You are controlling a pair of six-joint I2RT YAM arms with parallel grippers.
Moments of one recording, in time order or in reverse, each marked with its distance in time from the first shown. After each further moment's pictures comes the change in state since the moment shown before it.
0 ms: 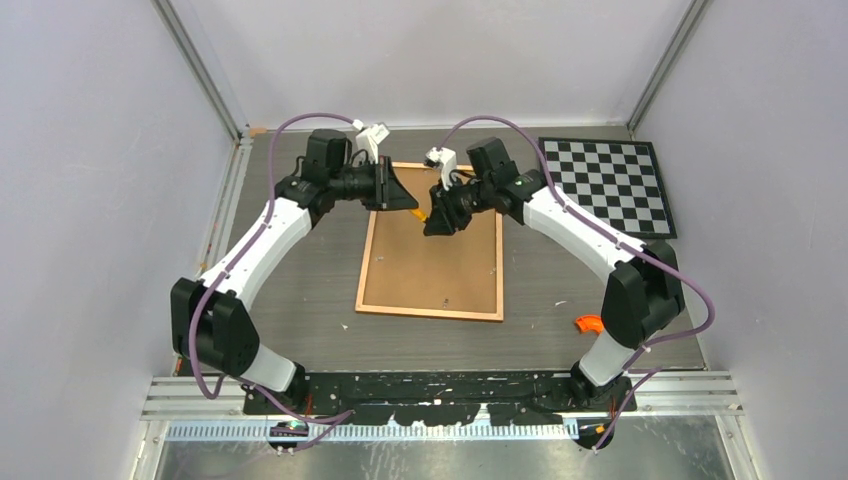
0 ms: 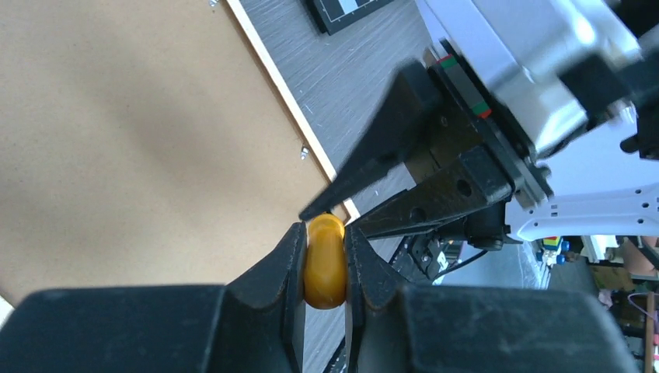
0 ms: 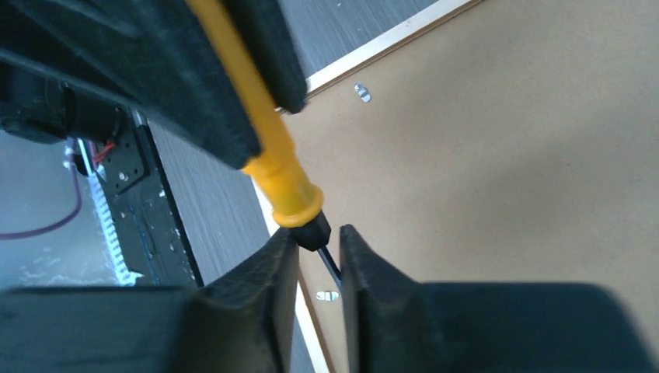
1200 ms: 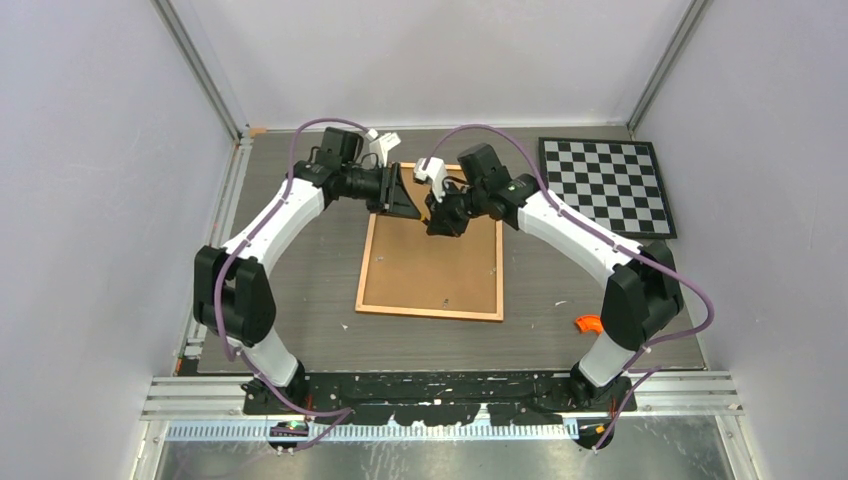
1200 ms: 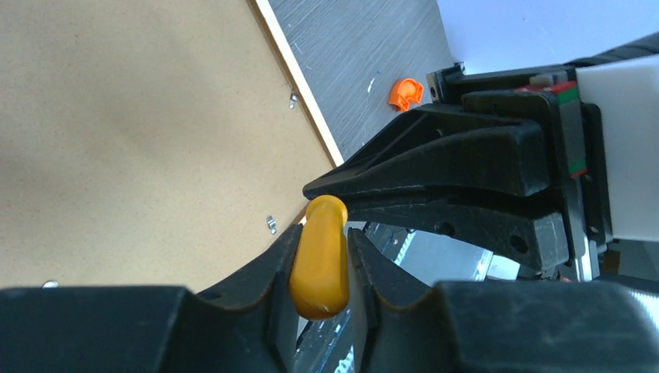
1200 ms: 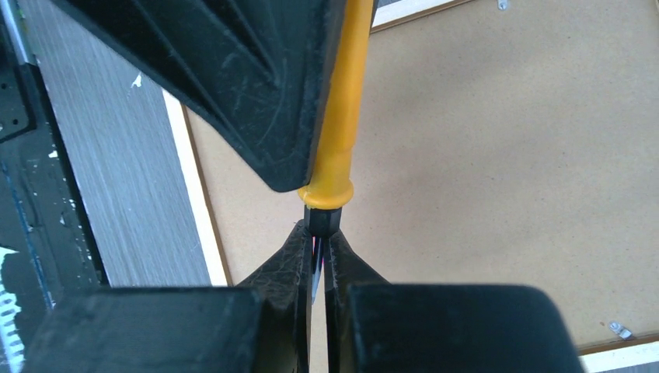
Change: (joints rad) left arm 0.013 0.180 0.122 -0.190 0.139 0.065; right arm 0.058 -0.001 -0.003 -0.018 0.121 -0.253
